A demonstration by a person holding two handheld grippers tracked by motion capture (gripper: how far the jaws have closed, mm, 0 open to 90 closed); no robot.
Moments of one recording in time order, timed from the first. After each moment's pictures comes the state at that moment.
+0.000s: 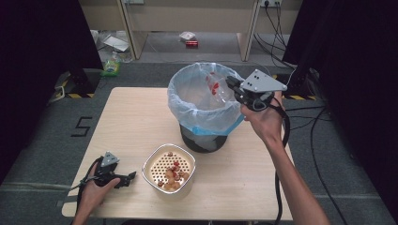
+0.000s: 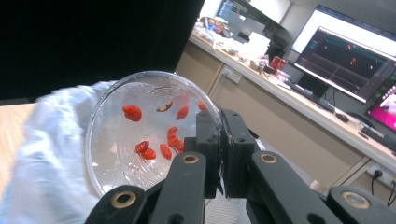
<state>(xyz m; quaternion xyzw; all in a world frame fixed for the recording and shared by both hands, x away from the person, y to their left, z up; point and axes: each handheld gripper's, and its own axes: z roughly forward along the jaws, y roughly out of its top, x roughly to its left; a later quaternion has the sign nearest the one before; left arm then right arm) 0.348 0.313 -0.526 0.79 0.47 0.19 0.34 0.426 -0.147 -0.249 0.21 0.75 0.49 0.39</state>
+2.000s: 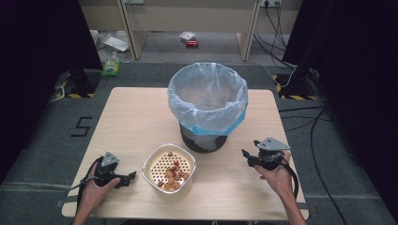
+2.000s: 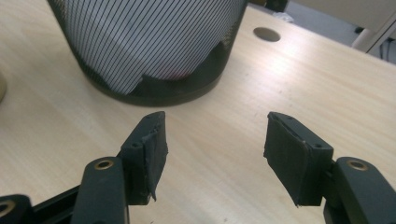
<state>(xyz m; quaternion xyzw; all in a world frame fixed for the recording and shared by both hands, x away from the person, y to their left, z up) 0.348 0.312 -0.526 0.79 0.47 0.19 0.34 0.379 -0.228 -0.452 0.37 0.80 0.39 0.26</state>
